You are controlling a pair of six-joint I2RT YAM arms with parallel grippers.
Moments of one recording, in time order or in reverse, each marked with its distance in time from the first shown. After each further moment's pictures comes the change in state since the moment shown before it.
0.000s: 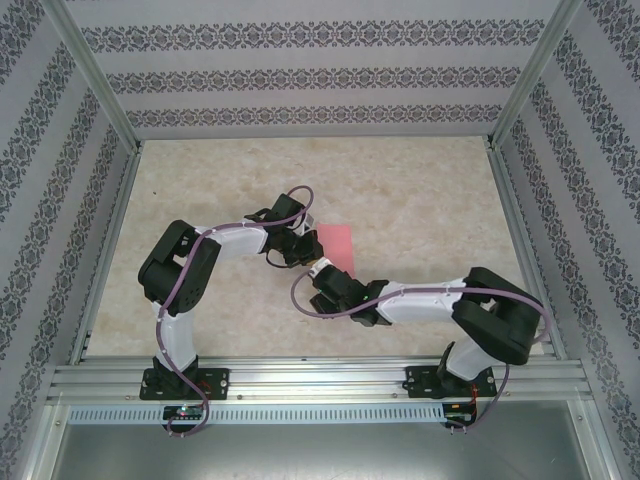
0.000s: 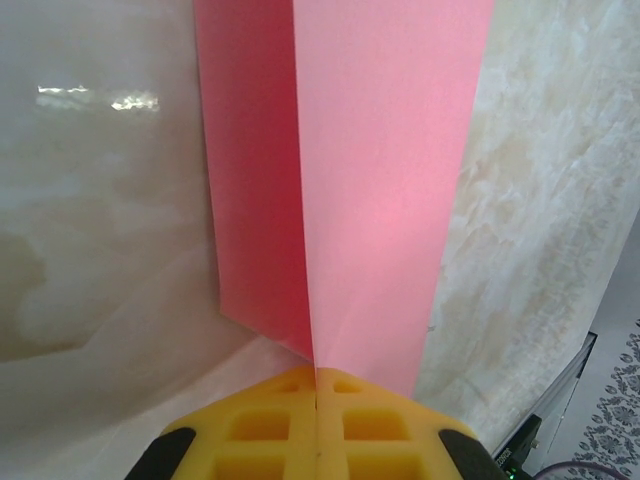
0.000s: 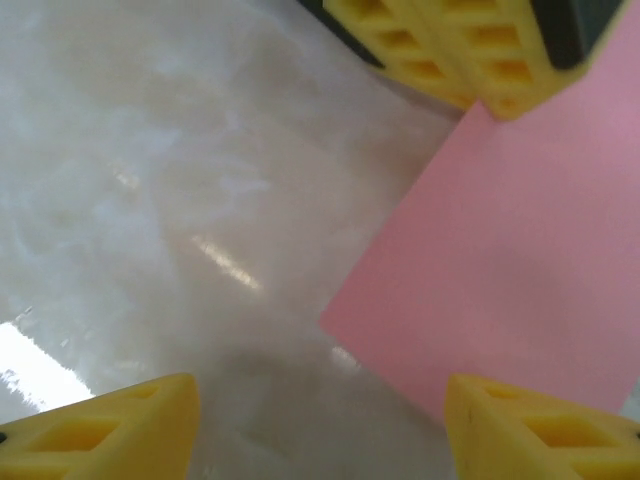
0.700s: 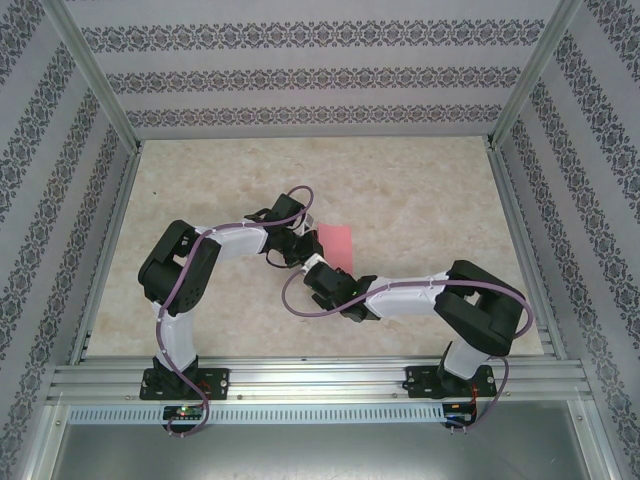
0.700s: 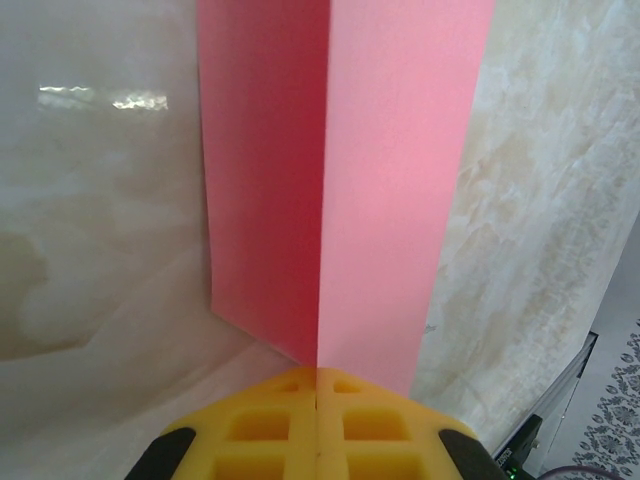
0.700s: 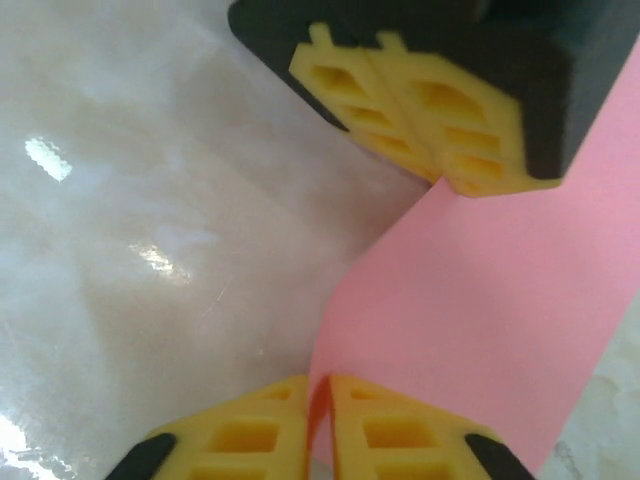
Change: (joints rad) left arm 0.000 0.000 0.000 -0.002 0.000 0.002; right arm 0.000 0.071 0.066 -0.019 0.101 -0.102
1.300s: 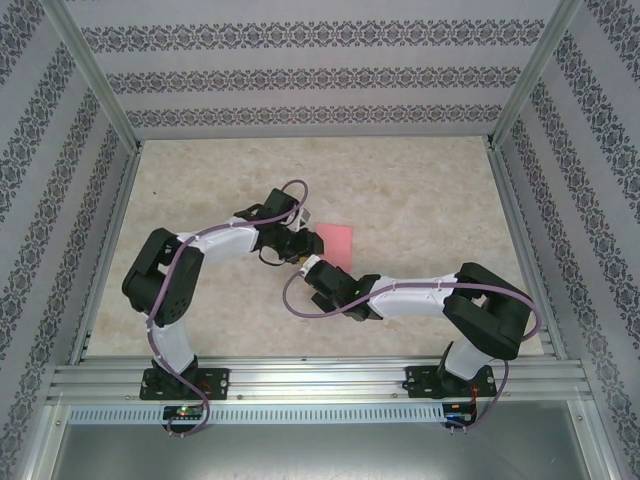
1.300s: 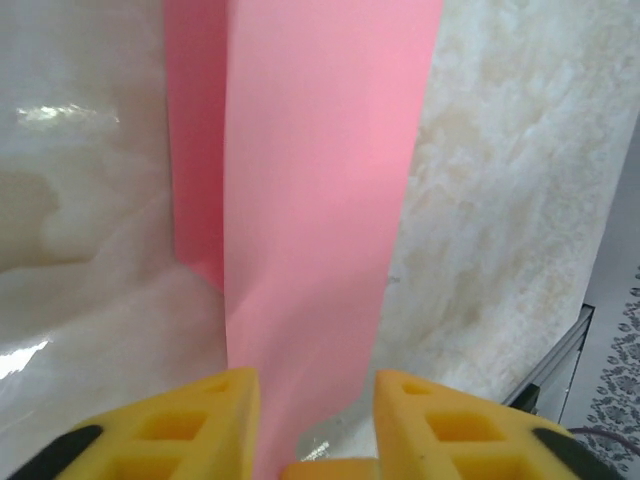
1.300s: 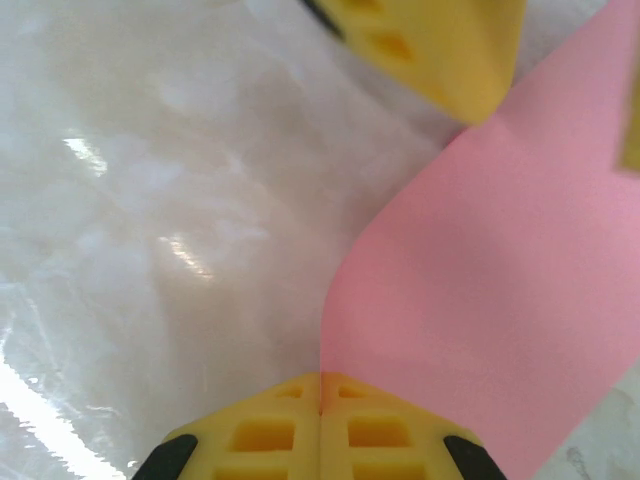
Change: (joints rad) left arm 0.024 -0.125 -0.016 -0.094 0.000 0.079; right arm -0.001 -0.033 0.005 -0.026 -0.081 -0.039
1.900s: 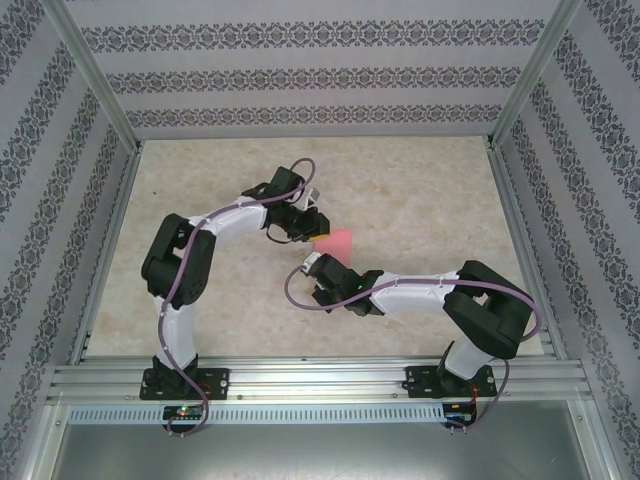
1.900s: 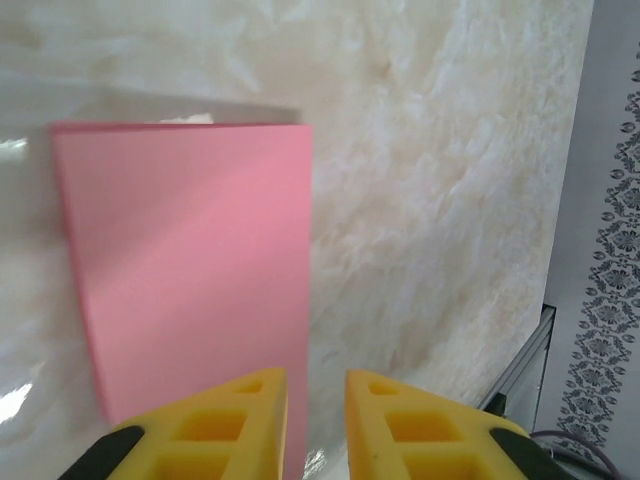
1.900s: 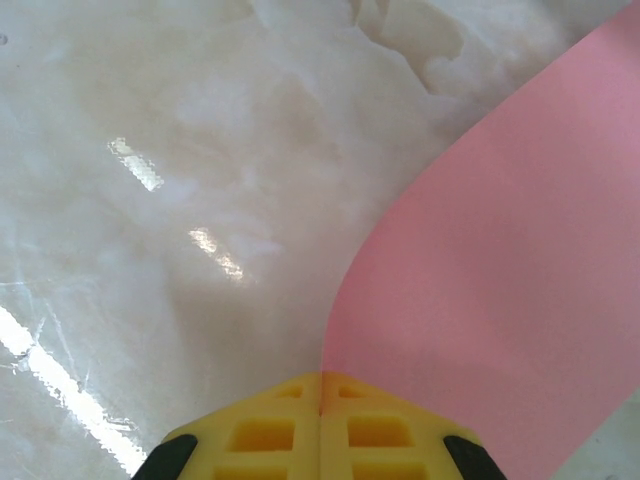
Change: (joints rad) left arm 0.029 0.195 0.287 -0.075 0.087 0.090; right arm -0.046 0.000 0.000 0.021 -0.096 0.007
